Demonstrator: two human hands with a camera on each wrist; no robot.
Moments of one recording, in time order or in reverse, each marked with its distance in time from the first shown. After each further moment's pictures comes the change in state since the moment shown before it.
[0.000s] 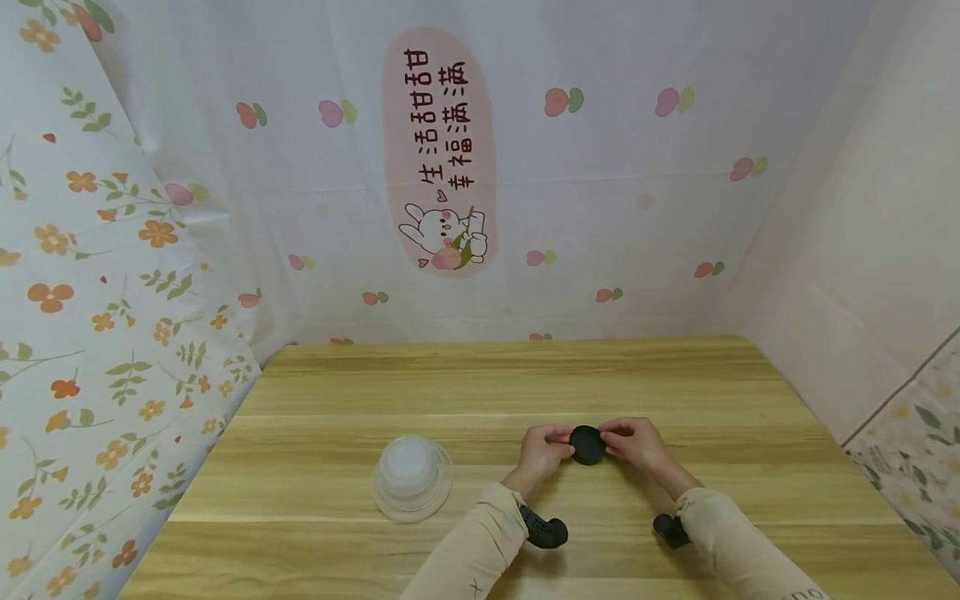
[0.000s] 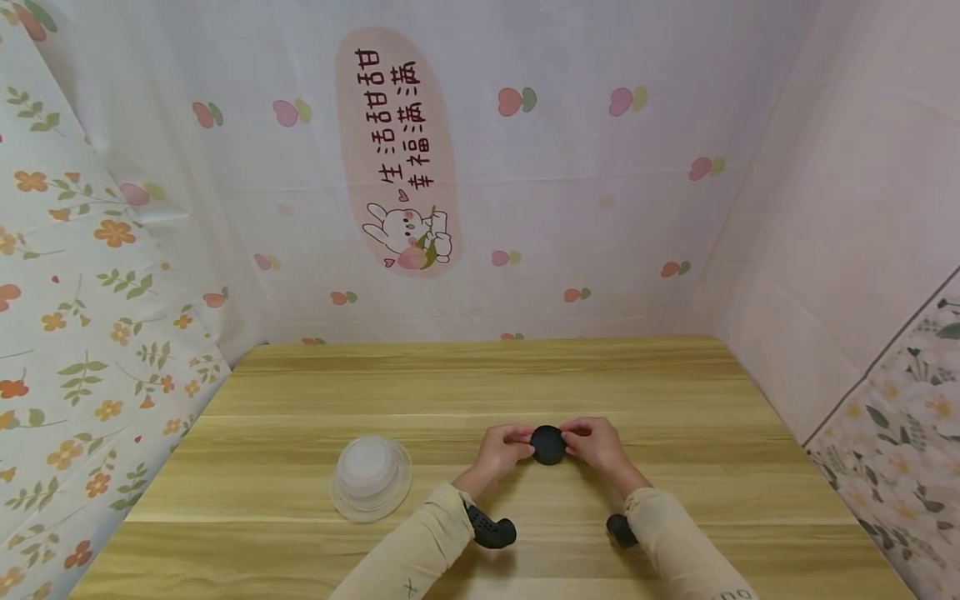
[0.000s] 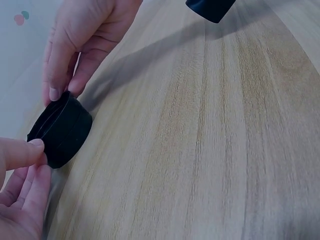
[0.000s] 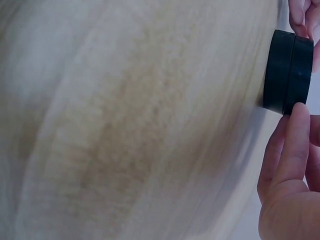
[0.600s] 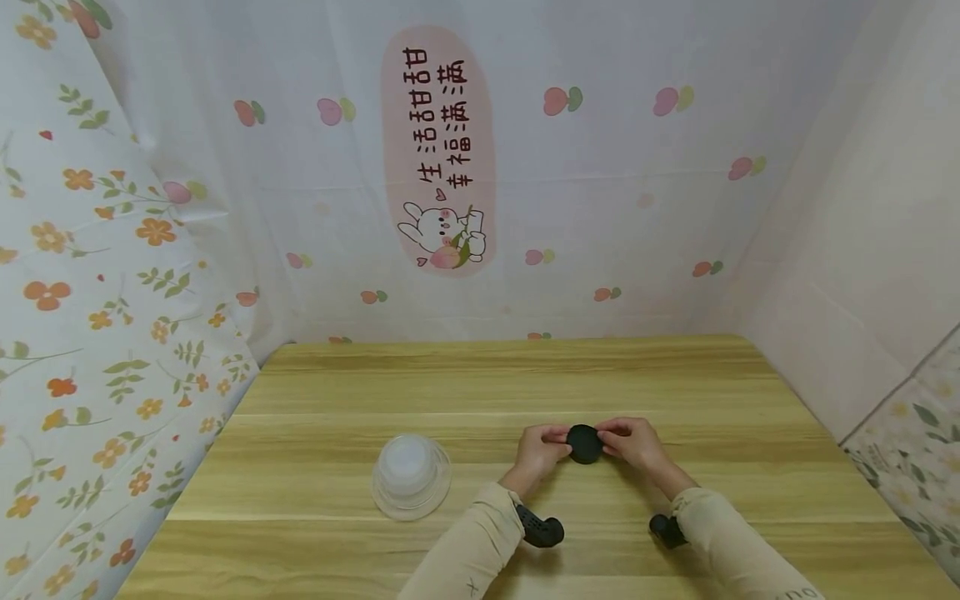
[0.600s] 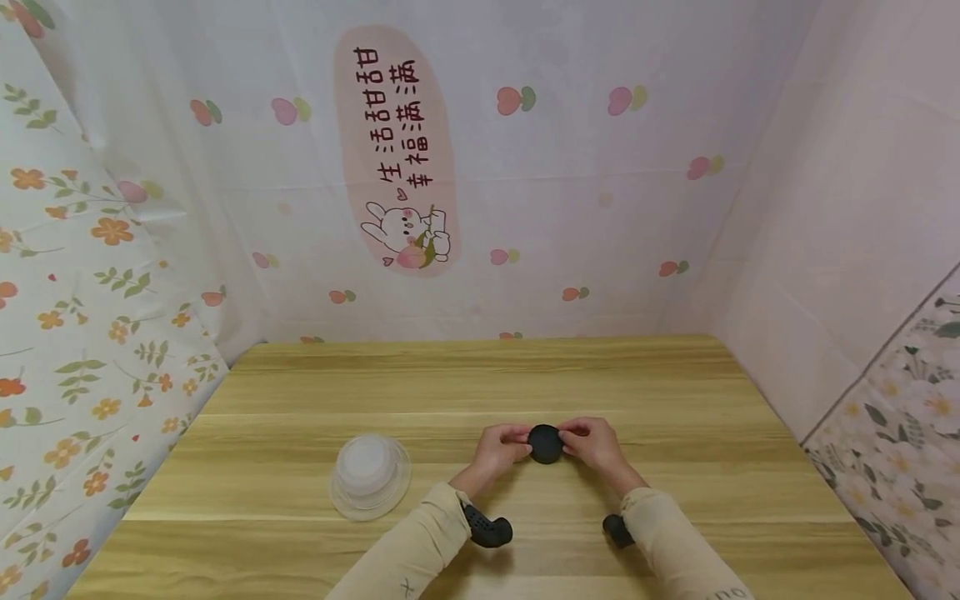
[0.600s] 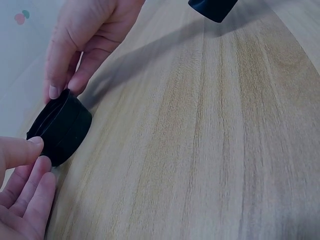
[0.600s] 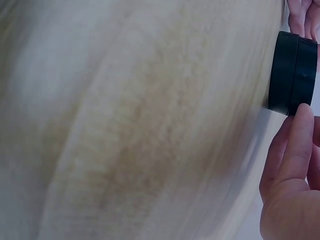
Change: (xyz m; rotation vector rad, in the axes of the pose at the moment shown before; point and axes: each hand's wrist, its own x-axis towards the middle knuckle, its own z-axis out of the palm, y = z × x) left_hand -0.001 -0.001 -0.001 -0.003 0.007 -0.025; right_hand -0.001 0.002 0.001 0.044 0.008 -0.002
